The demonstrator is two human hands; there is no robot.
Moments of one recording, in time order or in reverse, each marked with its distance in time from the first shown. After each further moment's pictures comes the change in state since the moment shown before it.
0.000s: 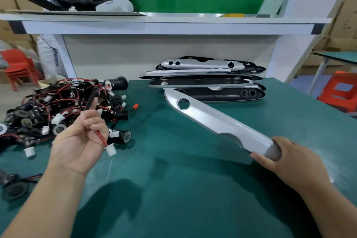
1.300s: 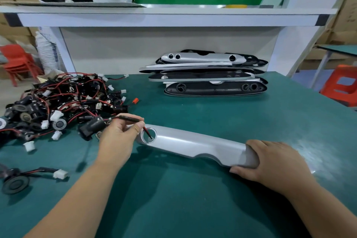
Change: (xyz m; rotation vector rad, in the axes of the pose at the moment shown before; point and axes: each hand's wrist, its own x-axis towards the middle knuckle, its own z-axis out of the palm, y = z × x) left_hand 0.001 -0.073 0.000 1.389 0.243 0.291; right_hand -0.012 -0.041 -0.004 -0.209 -0.182 -0.232
